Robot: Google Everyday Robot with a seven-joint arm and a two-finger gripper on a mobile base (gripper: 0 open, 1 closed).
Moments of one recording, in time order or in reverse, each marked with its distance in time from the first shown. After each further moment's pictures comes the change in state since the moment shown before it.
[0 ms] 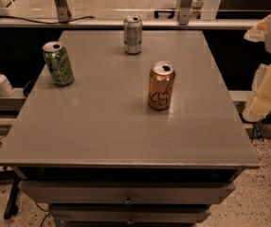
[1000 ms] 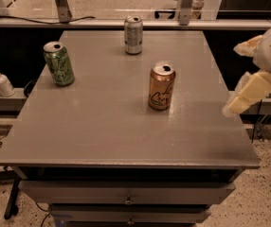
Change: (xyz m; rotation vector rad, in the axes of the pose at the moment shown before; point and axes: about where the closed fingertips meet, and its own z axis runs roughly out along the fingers) arm 0.005 -0.033 0.066 -0.020 -0.259 0.117
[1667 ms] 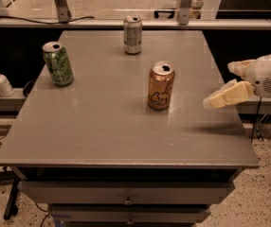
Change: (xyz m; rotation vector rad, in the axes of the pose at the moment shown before) arm 0.014 -0.036 0.065 -0.008 -0.396 0.320
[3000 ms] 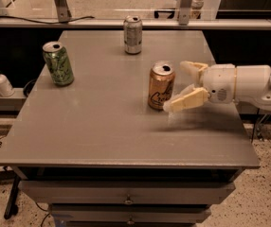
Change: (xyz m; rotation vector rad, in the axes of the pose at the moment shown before) arm -0.054 0.058 0.080 -0.225 -0.348 -0.098
